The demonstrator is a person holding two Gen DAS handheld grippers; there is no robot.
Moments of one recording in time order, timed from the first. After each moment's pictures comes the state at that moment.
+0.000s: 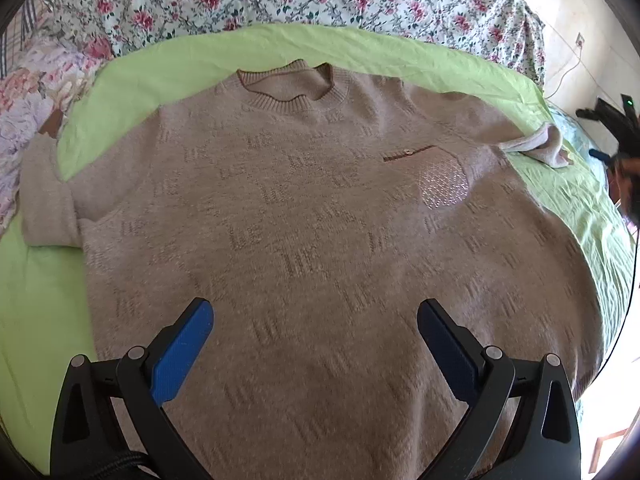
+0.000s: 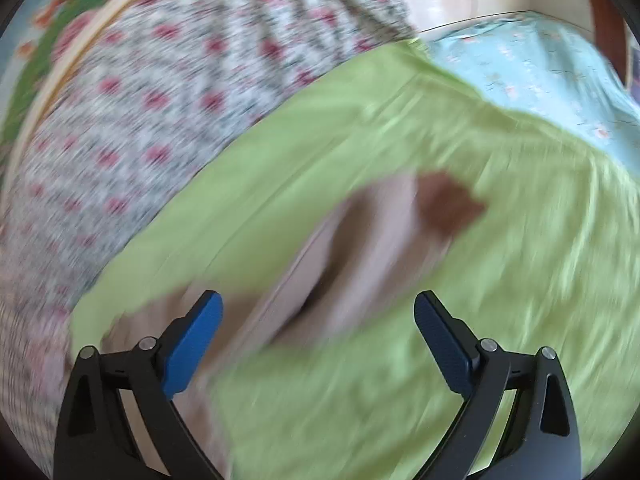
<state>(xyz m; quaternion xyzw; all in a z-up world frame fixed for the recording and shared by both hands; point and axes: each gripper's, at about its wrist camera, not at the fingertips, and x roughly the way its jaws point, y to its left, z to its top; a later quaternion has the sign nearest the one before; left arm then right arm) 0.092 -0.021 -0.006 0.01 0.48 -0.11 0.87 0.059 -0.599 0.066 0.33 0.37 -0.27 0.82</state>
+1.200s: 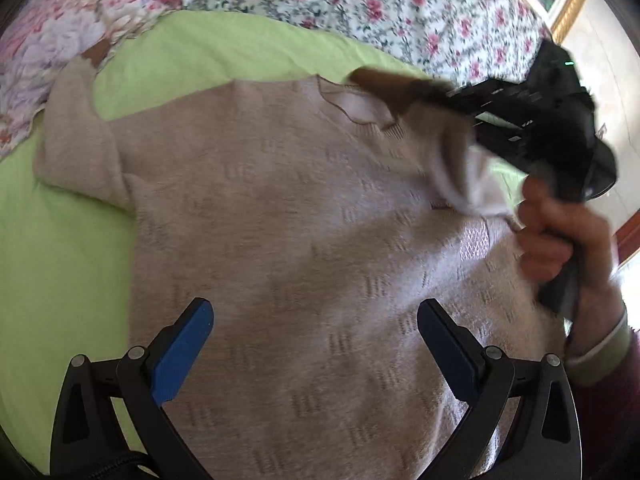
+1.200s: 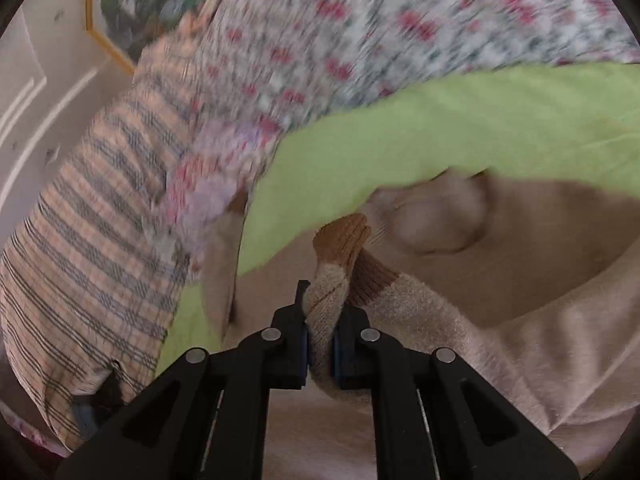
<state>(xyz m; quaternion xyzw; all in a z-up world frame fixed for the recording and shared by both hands) 0.098 0.061 -0.004 -0.13 0.47 -0.09 0.87 0.228 -0.178 0.009 0.23 0.43 0.24 0.84</state>
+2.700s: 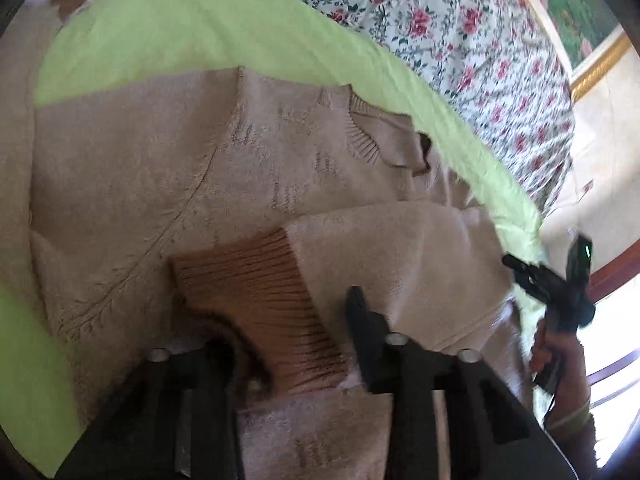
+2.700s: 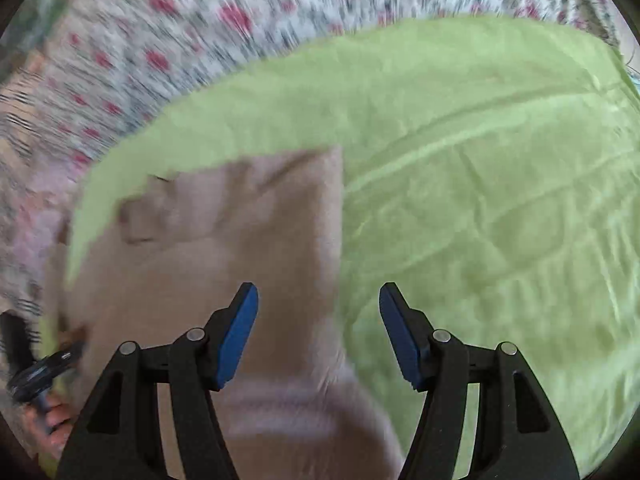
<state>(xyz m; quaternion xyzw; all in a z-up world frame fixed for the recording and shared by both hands) 0.187 0.085 -0.045 -0.23 0.48 -0.12 0.84 0.202 -0.383 -0.049 0.20 0.50 -0.05 0.84</state>
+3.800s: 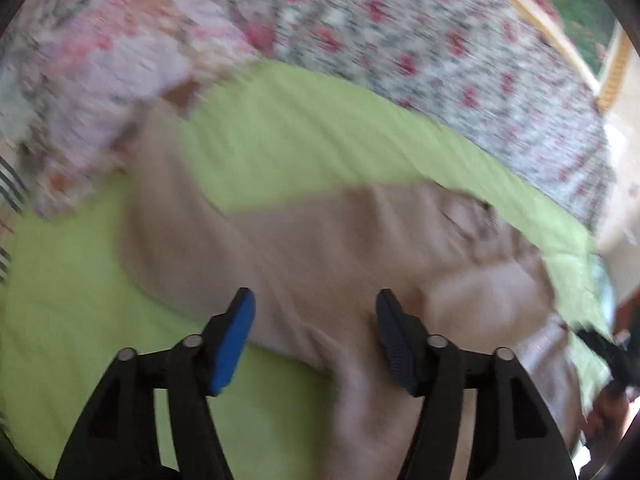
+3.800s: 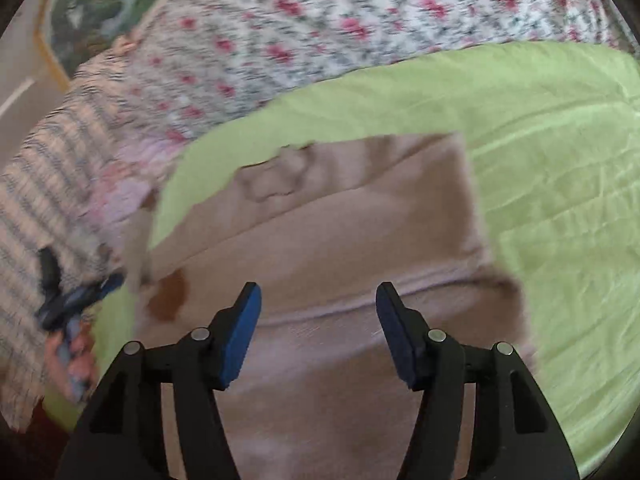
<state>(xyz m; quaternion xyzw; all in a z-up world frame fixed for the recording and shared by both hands) 0.146 0.194 0.032 -0.15 0.42 0.03 0.90 0.095 -0.278 0.019 0.22 0.42 0.08 0.87</state>
